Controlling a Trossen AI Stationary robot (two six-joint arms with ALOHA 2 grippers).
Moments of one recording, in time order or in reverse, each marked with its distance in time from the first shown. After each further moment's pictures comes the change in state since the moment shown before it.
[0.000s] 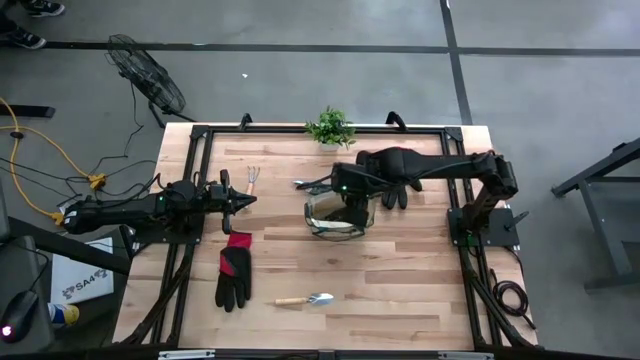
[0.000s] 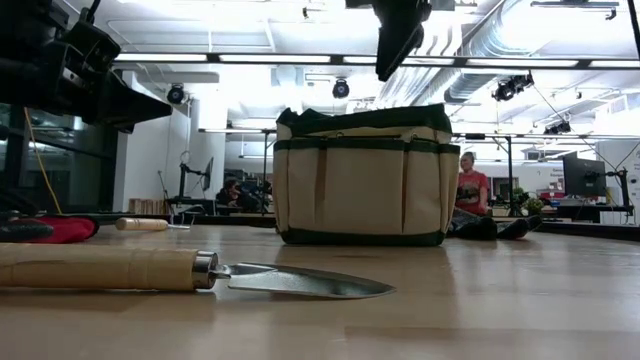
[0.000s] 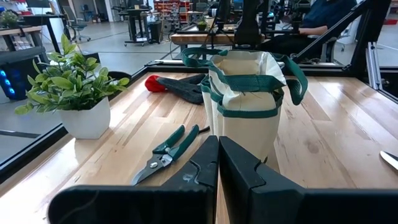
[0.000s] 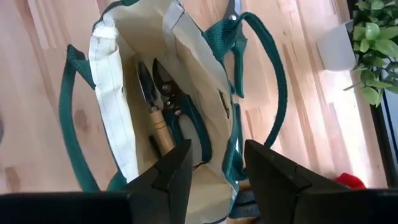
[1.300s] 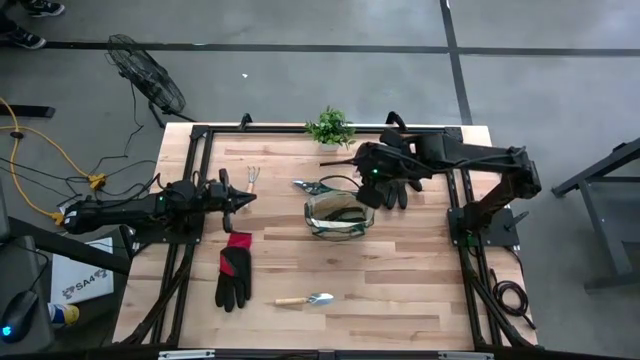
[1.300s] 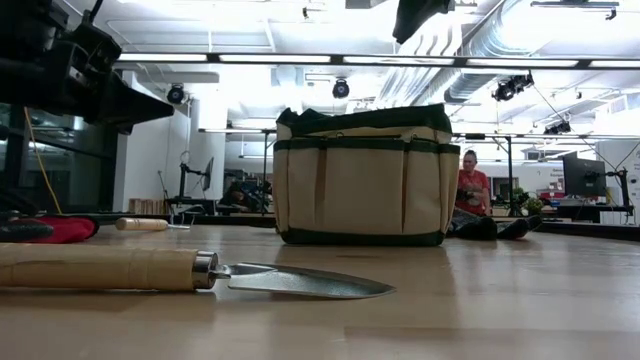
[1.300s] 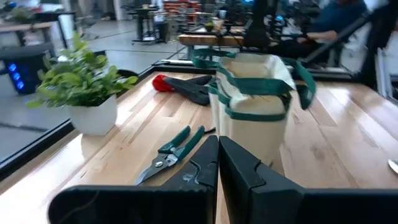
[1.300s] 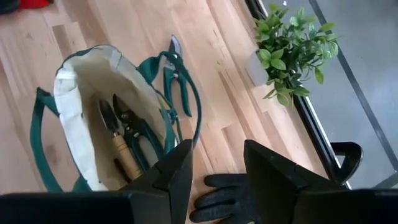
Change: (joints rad) left arm 0.000 0.000 0.000 0.006 -0.043 -0.047; right arm -0.024 -0.171 0.000 -0.017 0.166 0.033
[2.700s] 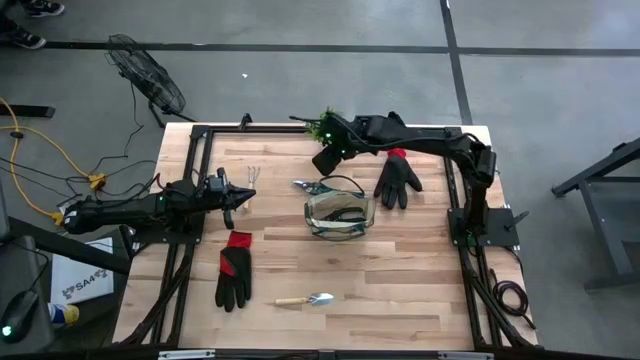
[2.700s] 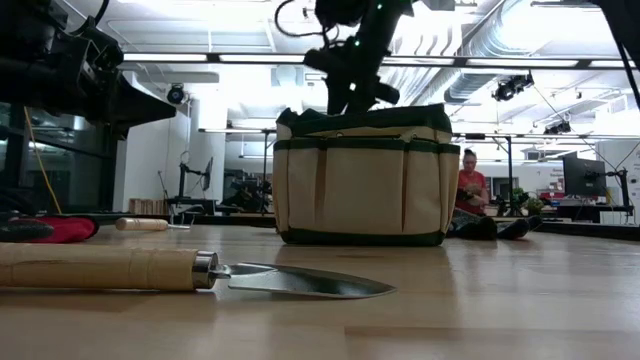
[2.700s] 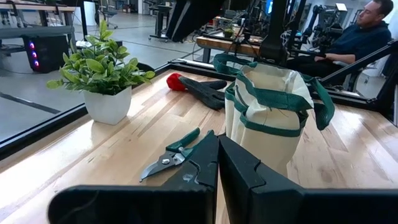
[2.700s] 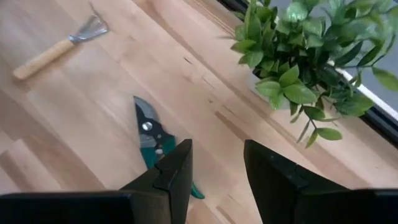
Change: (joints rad) left arm 0.000 0.000 0.000 0.005 -0.067 -0.112; right arm -0.285 0.324 0.000 0.363 -0.173 0.203
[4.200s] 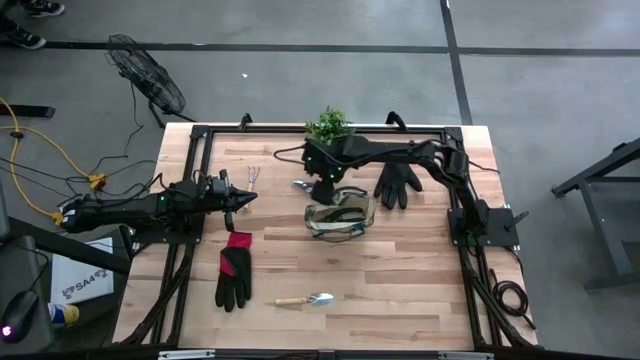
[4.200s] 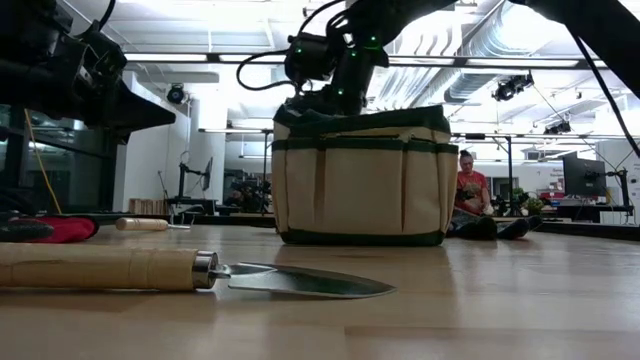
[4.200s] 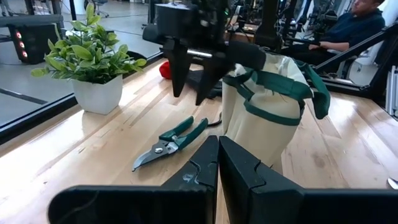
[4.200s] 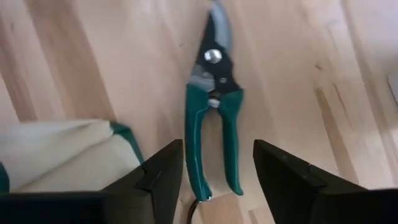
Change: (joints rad) left arm 0.000 0.039 0.000 -0.005 0.034 0.000; right arm 0.045 0.213 0.000 0.029 -0.225 -0.408
